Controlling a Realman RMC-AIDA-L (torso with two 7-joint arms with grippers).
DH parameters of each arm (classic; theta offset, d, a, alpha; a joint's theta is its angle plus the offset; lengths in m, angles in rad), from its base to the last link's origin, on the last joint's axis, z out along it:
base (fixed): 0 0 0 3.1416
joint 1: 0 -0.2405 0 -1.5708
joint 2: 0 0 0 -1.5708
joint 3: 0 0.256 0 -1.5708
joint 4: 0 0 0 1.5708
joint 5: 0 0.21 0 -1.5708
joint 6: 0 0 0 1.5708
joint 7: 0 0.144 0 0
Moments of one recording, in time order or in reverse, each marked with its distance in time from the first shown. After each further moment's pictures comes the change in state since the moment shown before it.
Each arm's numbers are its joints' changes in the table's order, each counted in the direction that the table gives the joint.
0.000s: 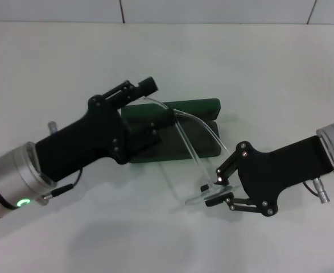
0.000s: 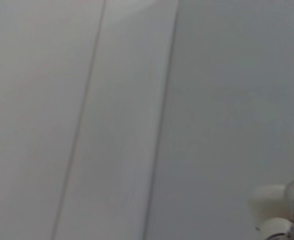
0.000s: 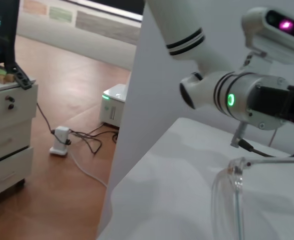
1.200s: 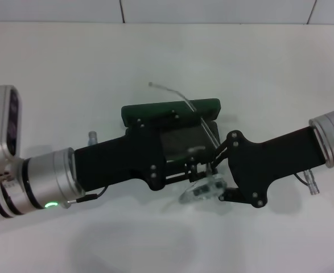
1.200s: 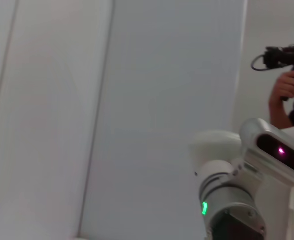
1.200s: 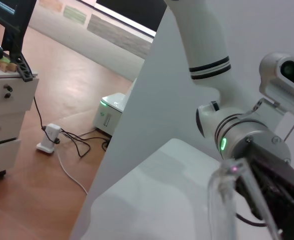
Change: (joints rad) left arm 0.094 -0.002 0.112 -0.022 0.082 -0.047 -0.008; right arm -0.006 -0.013 -0.006 -0.032 0.053 0.000 -0.142
